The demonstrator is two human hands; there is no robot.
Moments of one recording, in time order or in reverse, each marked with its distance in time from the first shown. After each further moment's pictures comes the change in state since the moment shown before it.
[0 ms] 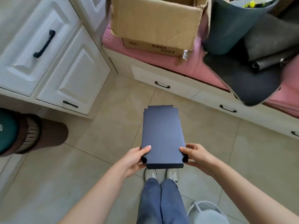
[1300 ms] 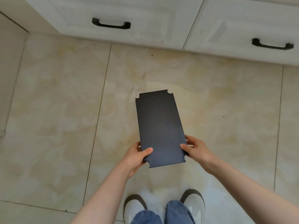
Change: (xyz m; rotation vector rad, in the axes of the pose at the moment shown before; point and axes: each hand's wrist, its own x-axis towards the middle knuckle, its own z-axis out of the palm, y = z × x) left_hand 0.497 -0.119 0.032 0.411 0.057 -0.011; right_hand 0.444 0.213 -0.085 0.034 0.191 -0.032
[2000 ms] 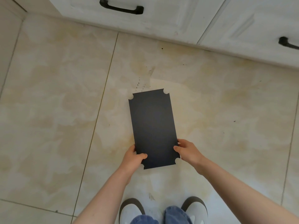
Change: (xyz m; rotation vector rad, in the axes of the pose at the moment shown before) left_hand 0.031 -0.027 -0.016 0.110 0.140 -0.011; right_hand 0.043 0.001 0.042 -0.153 -0.077 0.117
